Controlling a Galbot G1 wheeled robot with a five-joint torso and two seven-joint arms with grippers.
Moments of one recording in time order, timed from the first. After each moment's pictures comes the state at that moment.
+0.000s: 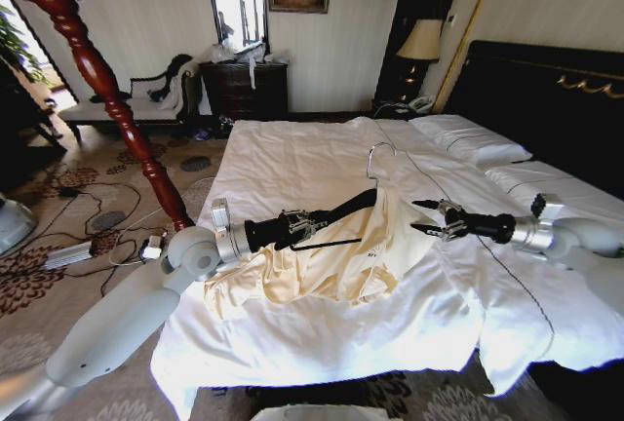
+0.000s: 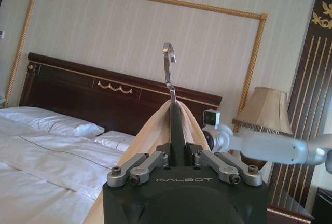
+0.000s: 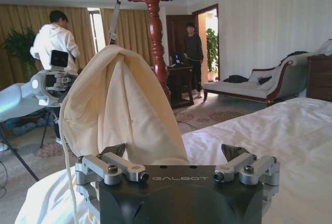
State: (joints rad) left arm 0.63 -0.77 0.03 -2.07 -1.21 0.34 0.47; right arm -1.02 0.26 0.39 1.59 1.25 -0.01 -1.08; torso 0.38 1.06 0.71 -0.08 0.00
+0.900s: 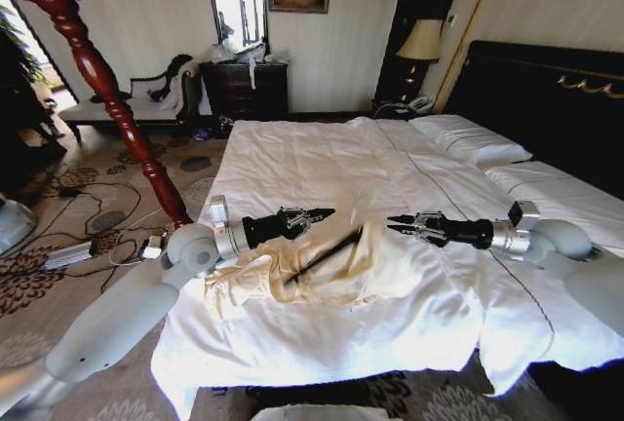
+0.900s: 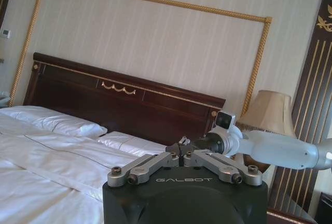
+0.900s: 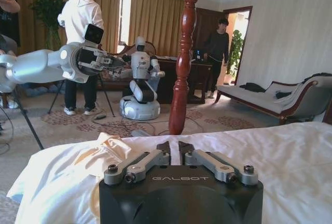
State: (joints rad) left arm 0.61 -0.77 0.04 -2.04 -1.23 0.34 0.47; right arm -1.02 0.25 0.39 1.72 1.10 0.11 -1.02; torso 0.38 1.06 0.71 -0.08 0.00
